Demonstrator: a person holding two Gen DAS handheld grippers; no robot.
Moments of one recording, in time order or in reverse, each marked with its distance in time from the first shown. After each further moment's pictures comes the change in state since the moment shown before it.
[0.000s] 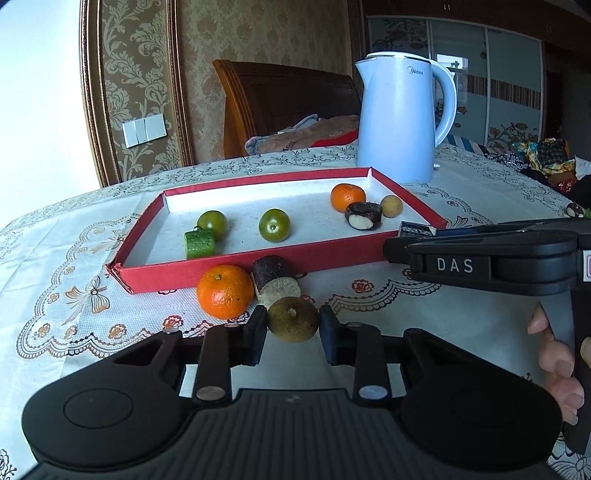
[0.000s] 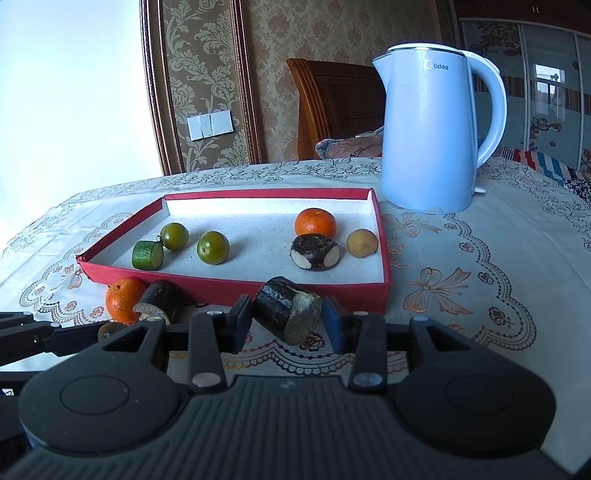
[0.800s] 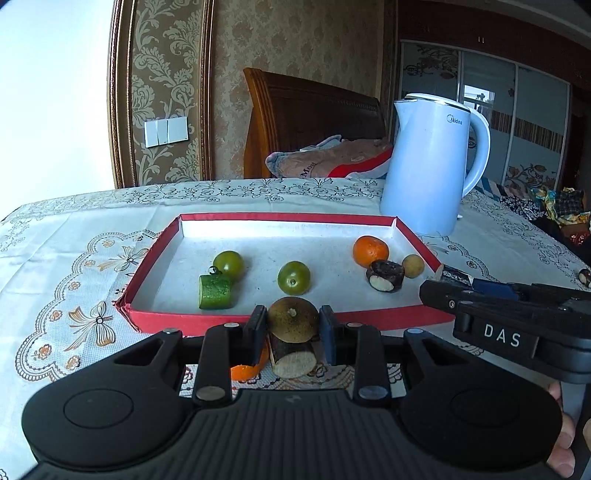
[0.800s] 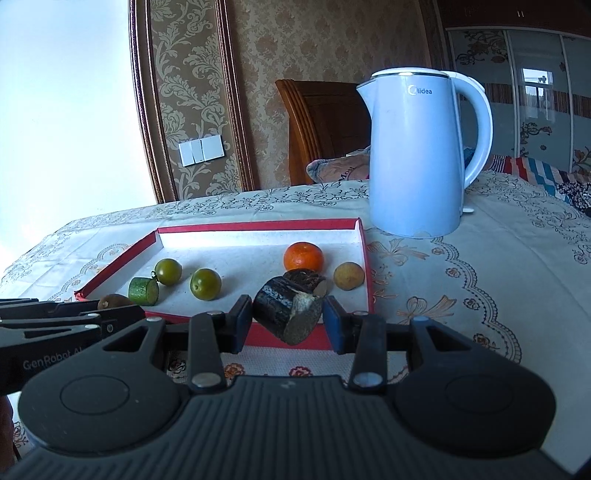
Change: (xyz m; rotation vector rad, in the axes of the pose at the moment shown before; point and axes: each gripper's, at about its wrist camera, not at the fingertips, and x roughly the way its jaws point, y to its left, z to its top) left arm 0.013 0.020 0.042 -0.132 -0.037 0.012; right arm -0.005 -0.007 0.019 0.031 -0.065 -0.024
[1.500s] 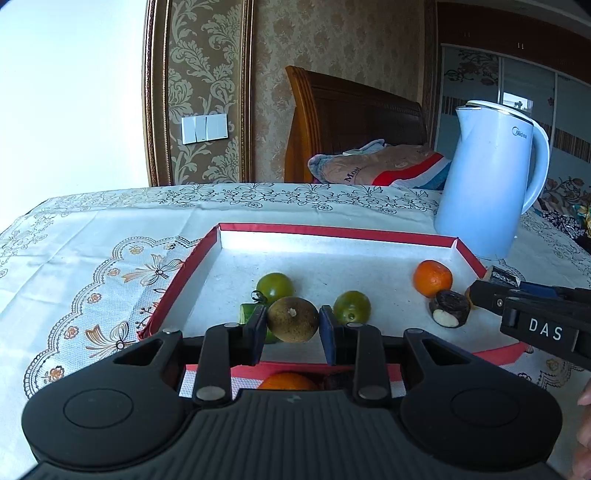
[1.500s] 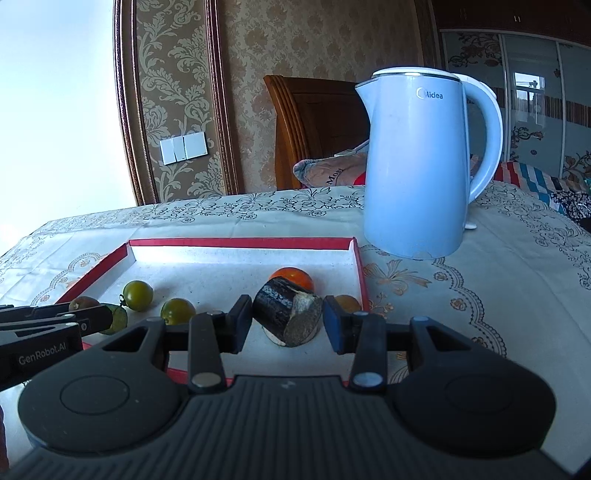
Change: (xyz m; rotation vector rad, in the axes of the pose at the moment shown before) left arm 0.040 0.023 0.019 -0.053 0.000 0.132; right arm 0.047 0.000 0.027 -0.013 0.019 -0.055
